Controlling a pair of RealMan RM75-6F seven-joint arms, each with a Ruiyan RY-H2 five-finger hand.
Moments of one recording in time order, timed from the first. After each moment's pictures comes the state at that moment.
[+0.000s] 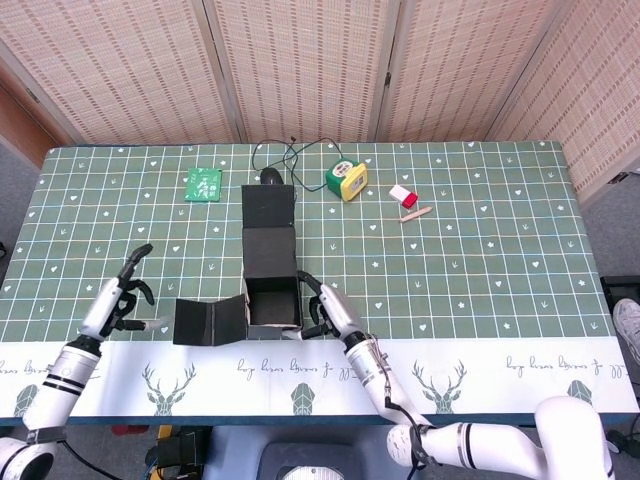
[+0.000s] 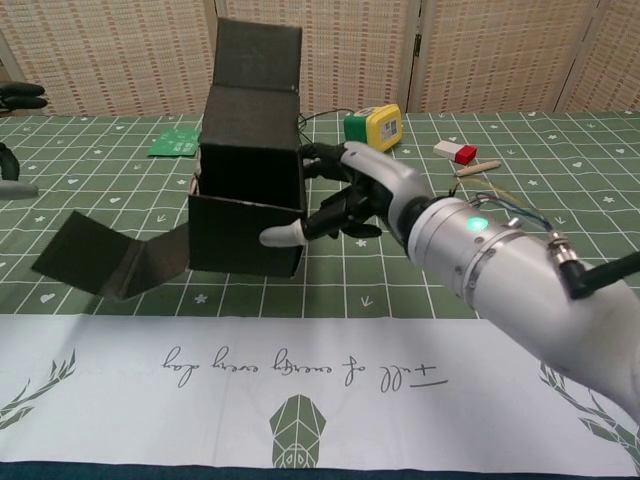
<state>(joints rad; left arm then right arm) -0.45 -1.25 -0.09 -1.48 1.40 1.17 -0.78 0.72 -1.87 0.32 -1.56 -0.99 1.03 0.12</state>
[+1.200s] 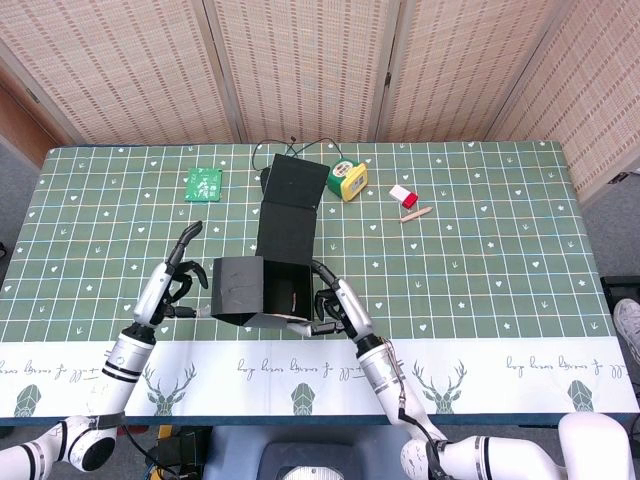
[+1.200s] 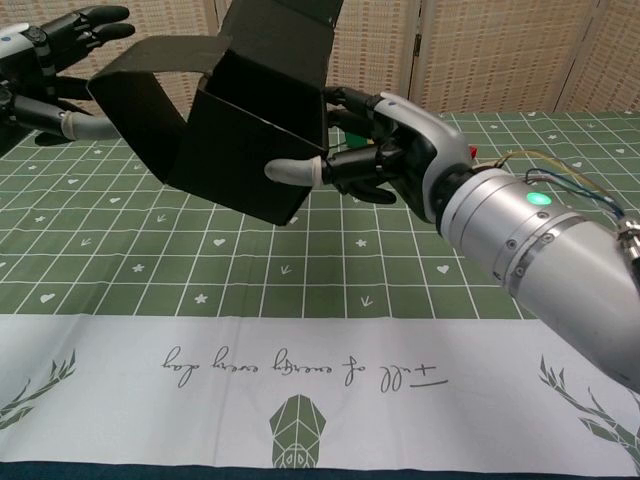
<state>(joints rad) -0.52 -1.46 -0.21 -1.50 1.49 1.27 -0.75 0.62 -1.84 0.34 -1.66 -1.15 1.09 0.33</state>
